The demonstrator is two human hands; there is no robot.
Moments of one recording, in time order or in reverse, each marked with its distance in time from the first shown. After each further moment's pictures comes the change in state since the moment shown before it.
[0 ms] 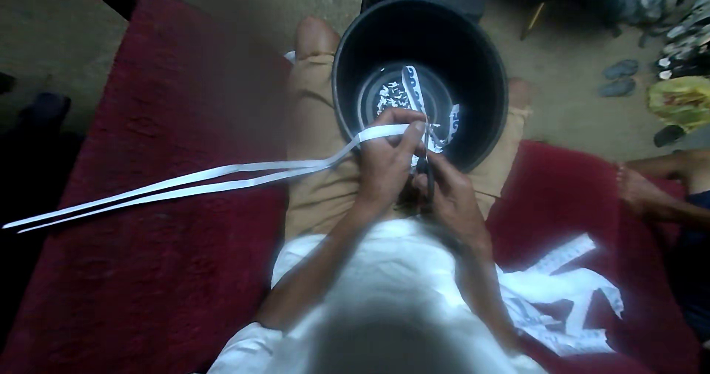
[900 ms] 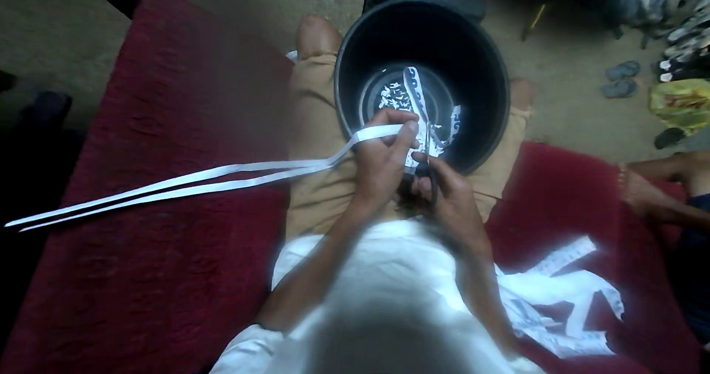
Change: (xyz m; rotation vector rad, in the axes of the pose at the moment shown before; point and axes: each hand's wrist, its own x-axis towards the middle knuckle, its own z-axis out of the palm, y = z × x) left_hand 0.003 -0.003 -0.008 0.031 0.035 0.005; right_hand -0.005 0.000 0.004 0.144 -0.008 0.159
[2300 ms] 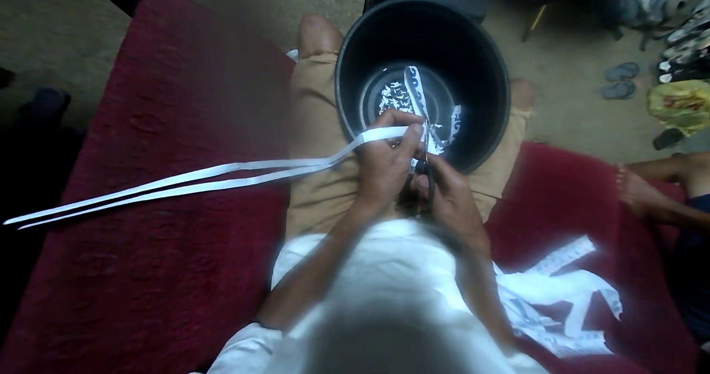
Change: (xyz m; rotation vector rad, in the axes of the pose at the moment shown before) left_hand -0.004 -0.002 0.003 -0.032 -0.038 -0.002; right_hand 0.005 0.001 0.000 -0.137 -0.007 -0.091
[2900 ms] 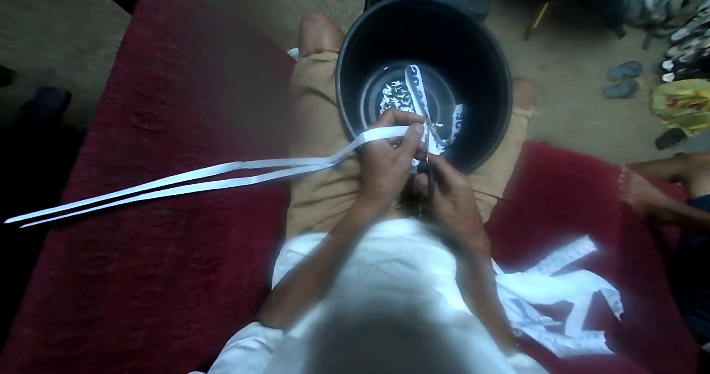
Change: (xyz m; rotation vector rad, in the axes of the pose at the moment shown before) left_hand 0.000 0.000 0.000 0.019 0.003 -0.013; right_hand -0.001 0.003 0.002 0.032 0.026 0.013
